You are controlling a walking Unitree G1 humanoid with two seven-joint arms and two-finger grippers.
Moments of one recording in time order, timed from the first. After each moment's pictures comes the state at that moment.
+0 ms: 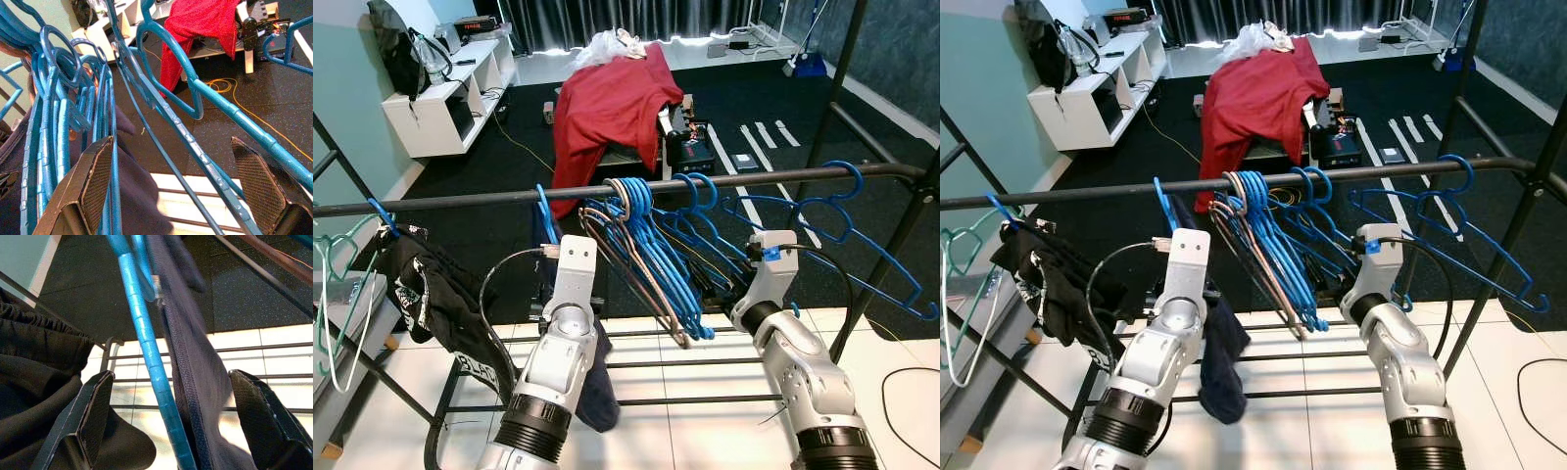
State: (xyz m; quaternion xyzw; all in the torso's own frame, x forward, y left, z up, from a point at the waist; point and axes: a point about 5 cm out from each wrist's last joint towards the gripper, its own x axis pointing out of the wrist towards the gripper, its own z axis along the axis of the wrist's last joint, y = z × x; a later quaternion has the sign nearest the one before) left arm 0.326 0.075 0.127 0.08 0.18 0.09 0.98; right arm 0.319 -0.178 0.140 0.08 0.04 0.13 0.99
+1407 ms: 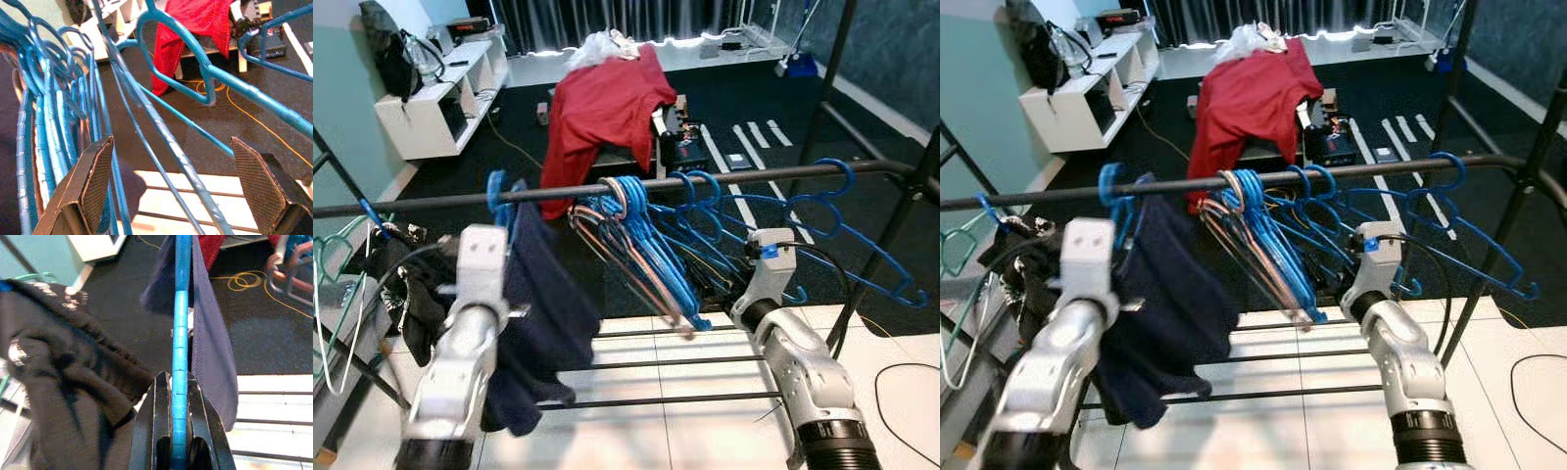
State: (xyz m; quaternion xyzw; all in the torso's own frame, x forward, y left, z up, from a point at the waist) left arm 0.296 0.194 0.148 0.07 0.08 0.12 0.99; right arm 0.324 -0.184 0.138 0.07 0.05 0.13 0.99
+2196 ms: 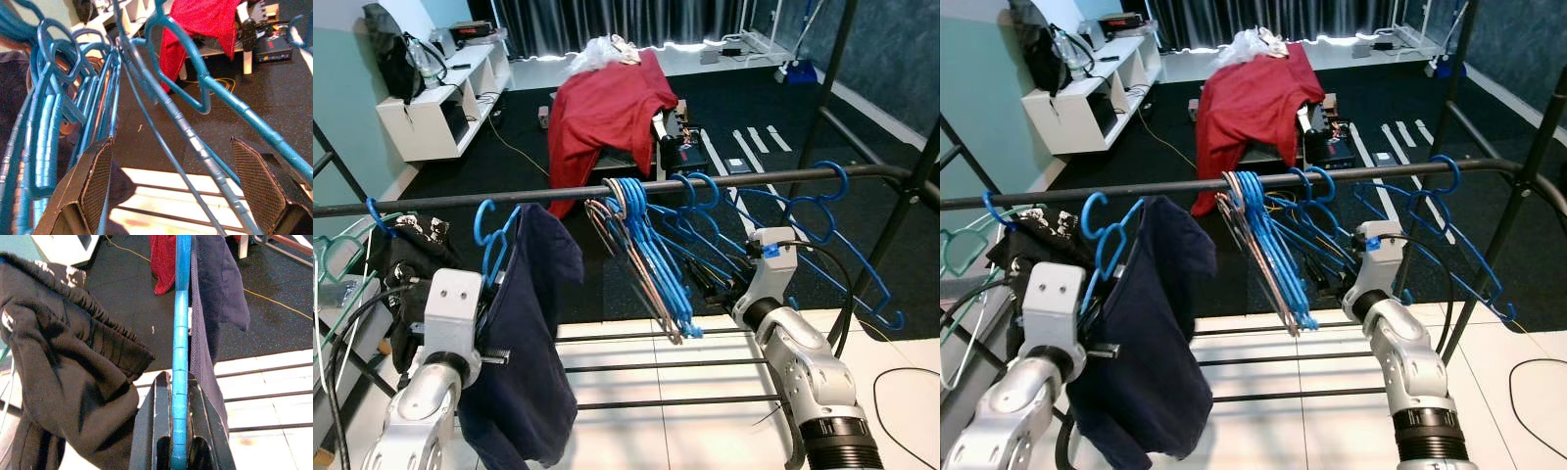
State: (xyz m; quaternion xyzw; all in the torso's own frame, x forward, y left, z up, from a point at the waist) left arm 0.247 0.208 0.133 0.08 0.07 0.05 0.99; right arm 0.326 -0.184 0.139 0.07 0.05 0.14 0.99
